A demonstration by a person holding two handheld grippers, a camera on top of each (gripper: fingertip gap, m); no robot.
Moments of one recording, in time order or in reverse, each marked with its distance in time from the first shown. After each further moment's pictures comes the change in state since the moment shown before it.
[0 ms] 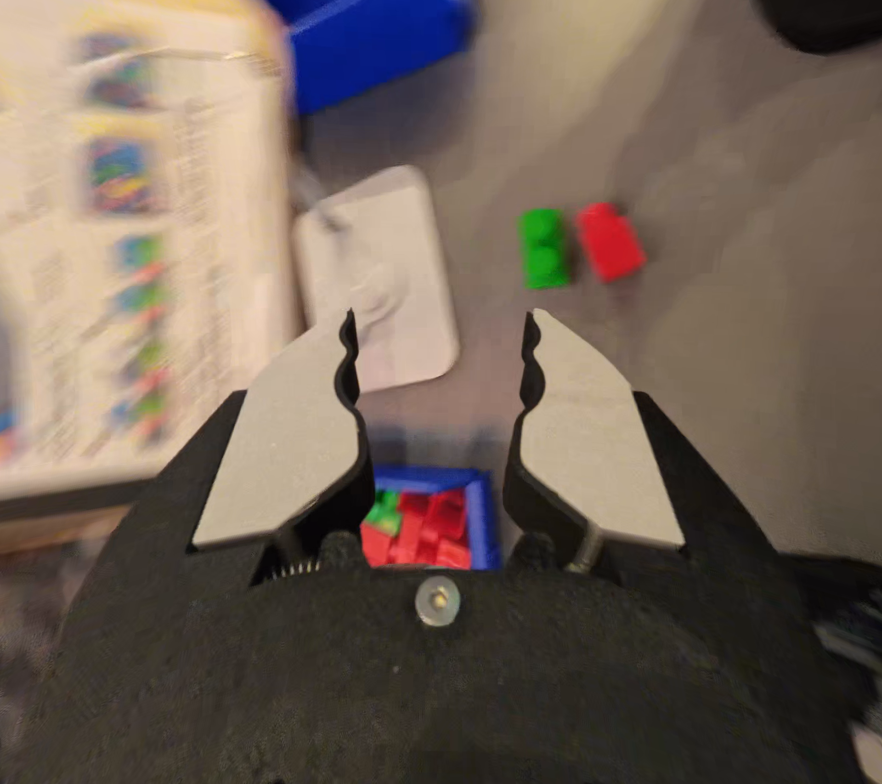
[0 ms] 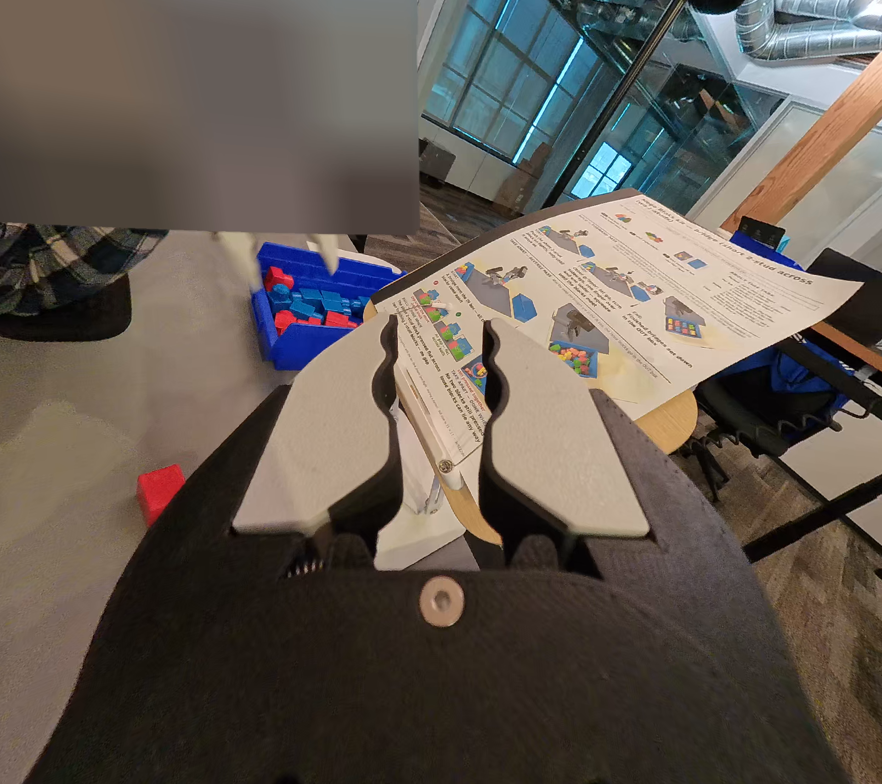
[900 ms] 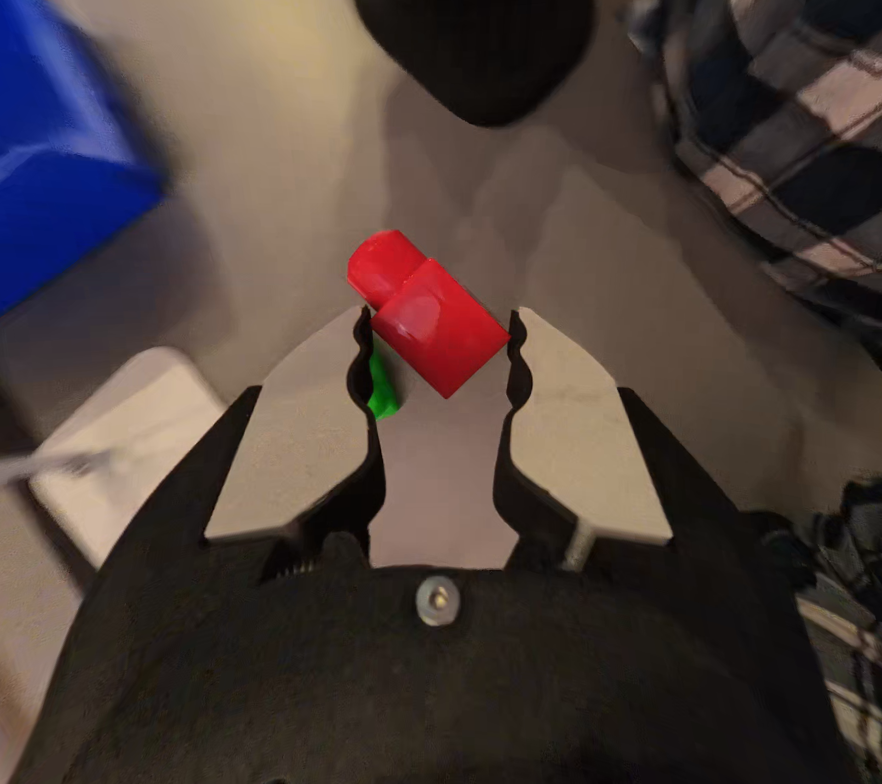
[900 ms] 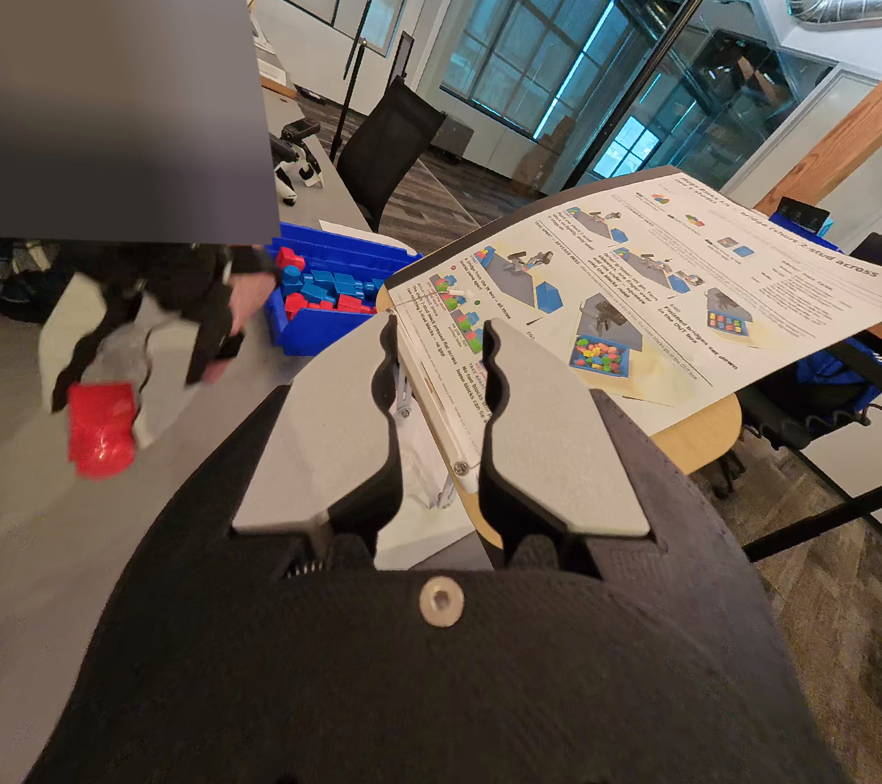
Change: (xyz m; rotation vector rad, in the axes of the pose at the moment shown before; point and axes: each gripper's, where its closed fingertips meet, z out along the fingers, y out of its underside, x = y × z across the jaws) left arm 0.121 -0.051 0.058 0.071 0.566 0.240; right arm -0.009 0.013 0.024 -0.053 -0.042 0.002
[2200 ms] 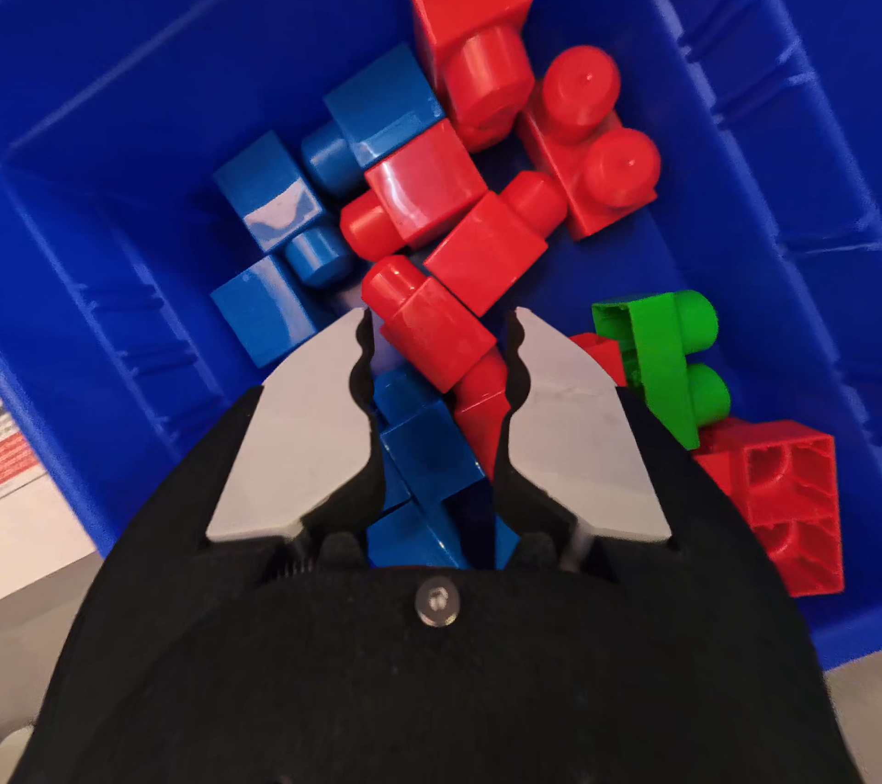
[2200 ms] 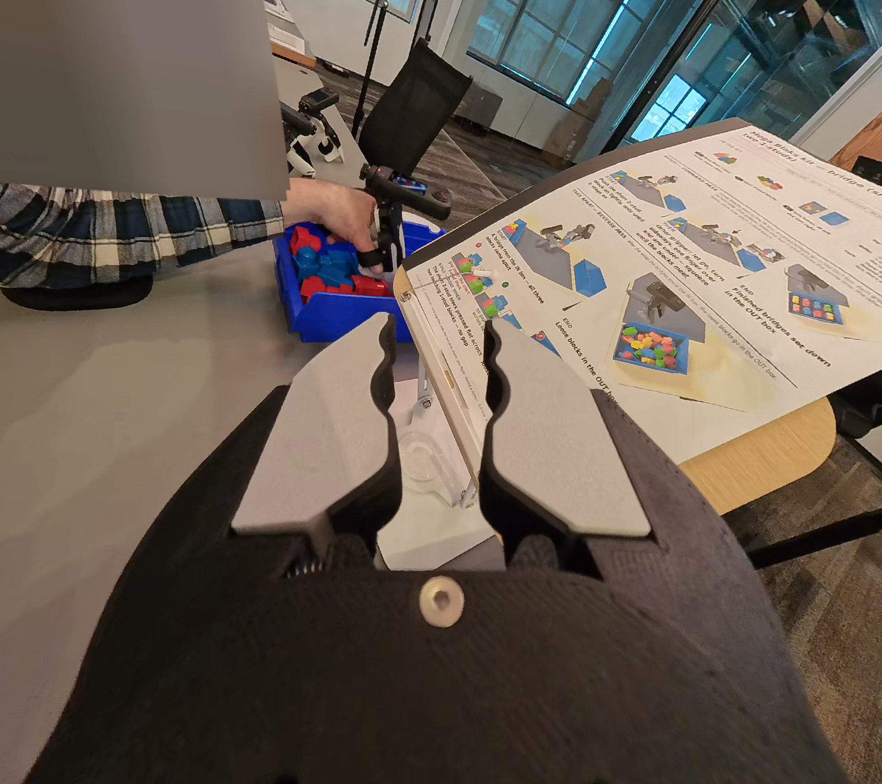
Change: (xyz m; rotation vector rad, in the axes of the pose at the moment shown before) left arm -0.105 0.424 -0.128 -0.194 -0.802 -1.456; right arm -0.007 0.023 0.034 -0.057 -0.059 0.040
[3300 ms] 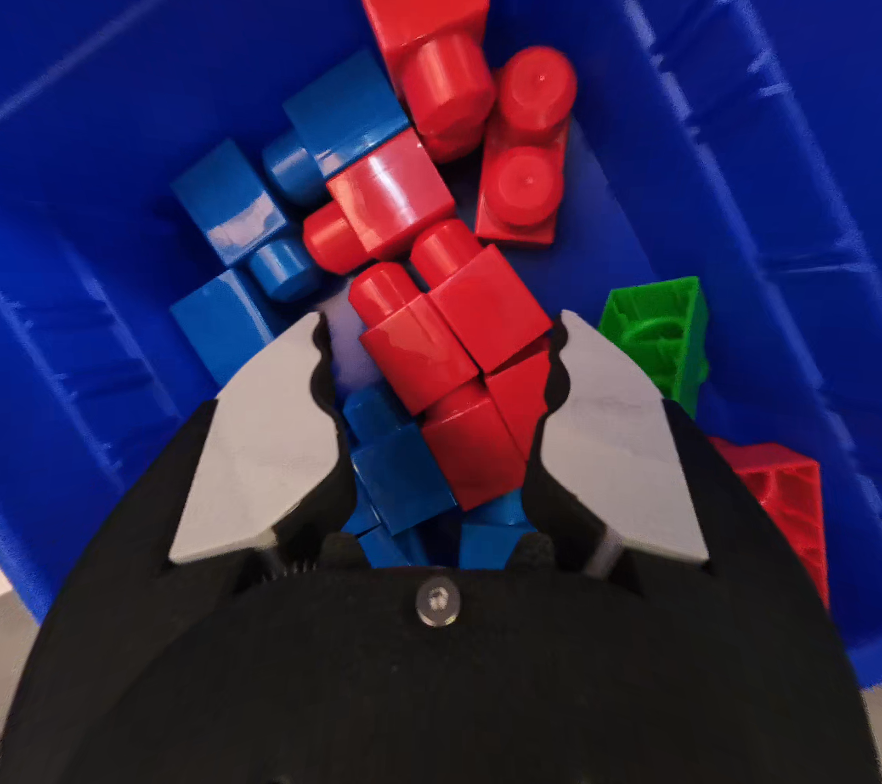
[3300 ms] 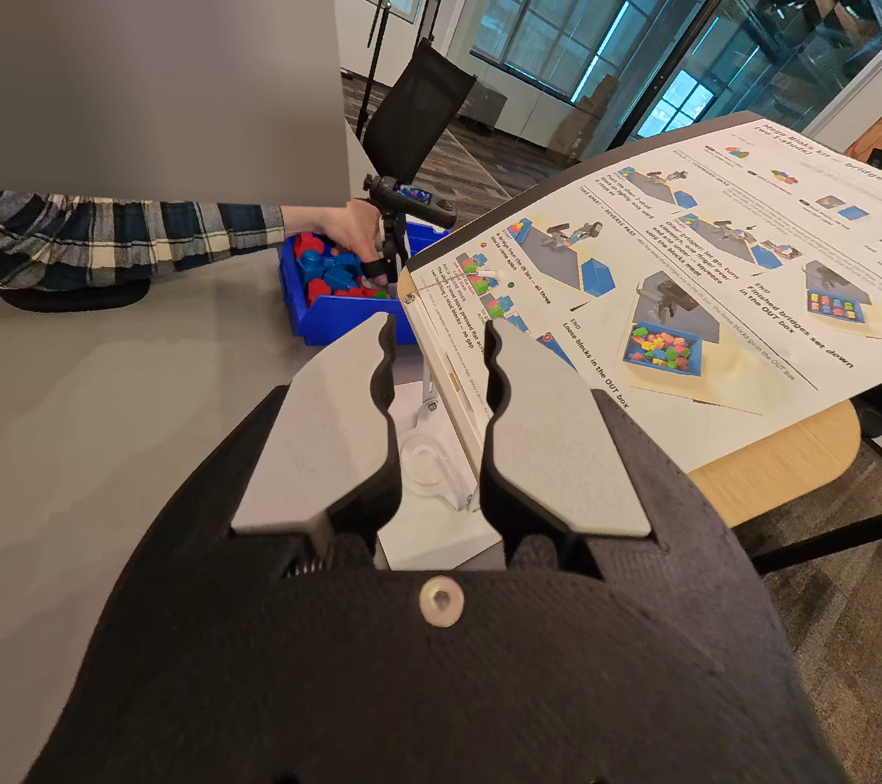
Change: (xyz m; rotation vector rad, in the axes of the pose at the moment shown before) left arm 0.012 -0.002 0.010 0.003 0.000 -0.011; right arm -0.002 0.002 0.006 0.001 -0.009 0.016
